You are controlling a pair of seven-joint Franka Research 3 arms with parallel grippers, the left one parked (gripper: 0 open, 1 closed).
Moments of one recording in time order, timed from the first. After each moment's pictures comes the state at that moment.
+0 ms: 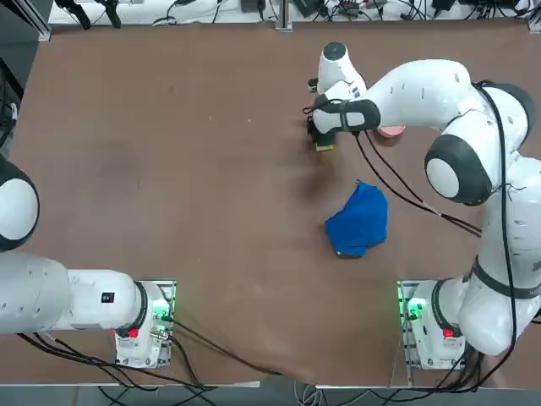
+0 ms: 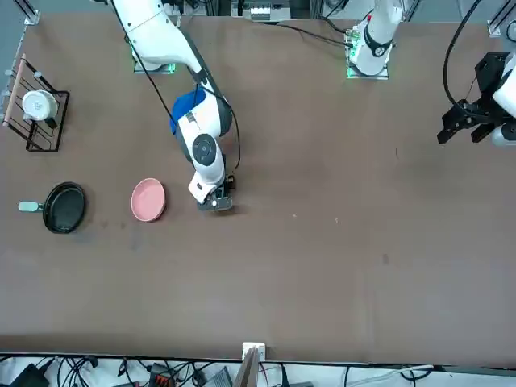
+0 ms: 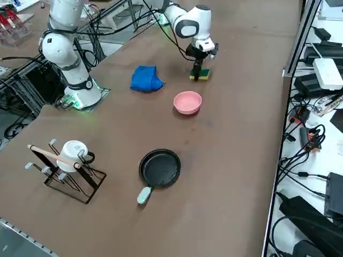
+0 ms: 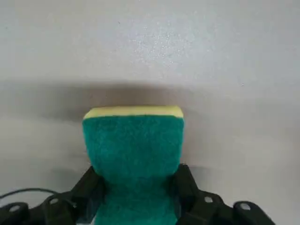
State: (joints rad) arm 0.64 0.66 -0.04 -1.76 0.01 2.35 0.50
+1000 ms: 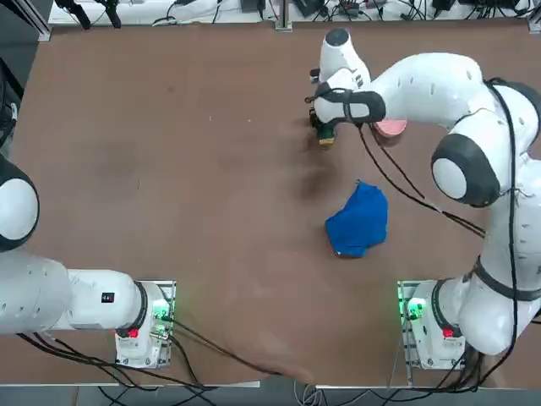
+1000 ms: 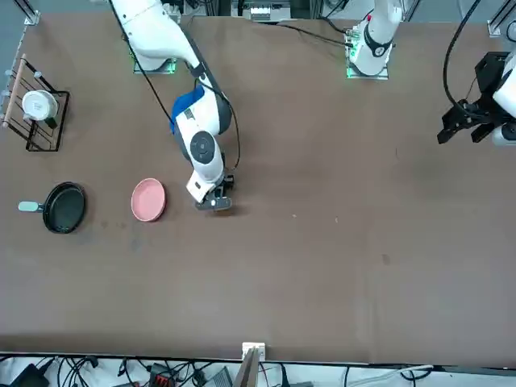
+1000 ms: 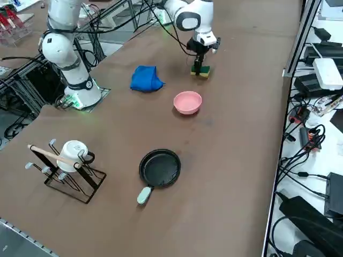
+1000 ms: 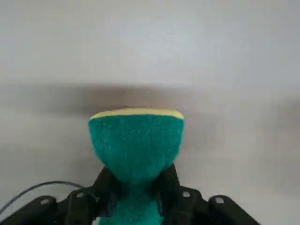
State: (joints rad) arm 0.62 0.59 -0.05 -1.74 0.01 2.22 0.50
